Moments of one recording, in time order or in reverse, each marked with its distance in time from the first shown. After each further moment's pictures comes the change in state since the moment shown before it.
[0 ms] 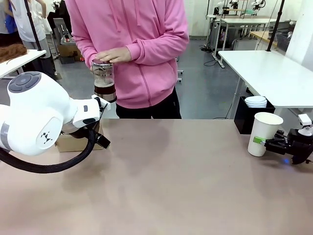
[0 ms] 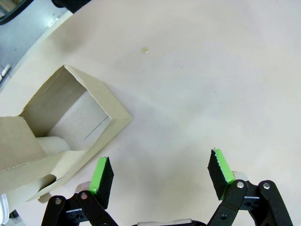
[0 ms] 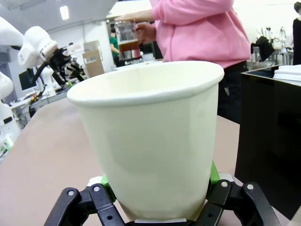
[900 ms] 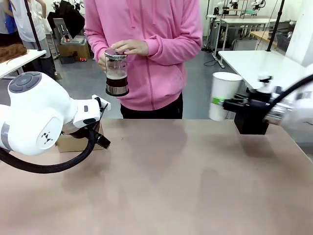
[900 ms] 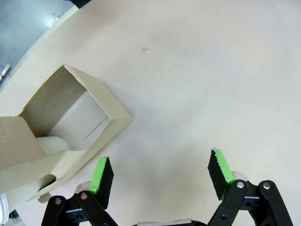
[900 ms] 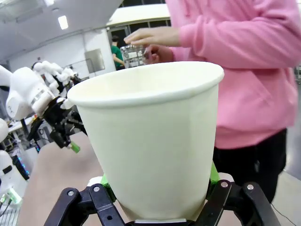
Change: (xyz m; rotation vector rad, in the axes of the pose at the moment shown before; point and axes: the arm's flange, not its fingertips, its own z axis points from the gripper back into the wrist) left arm 0.000 0.000 0.000 0.000 0.001 -0.001; right arm 0.126 0.059 -0.198 0.017 -0.010 -0.043
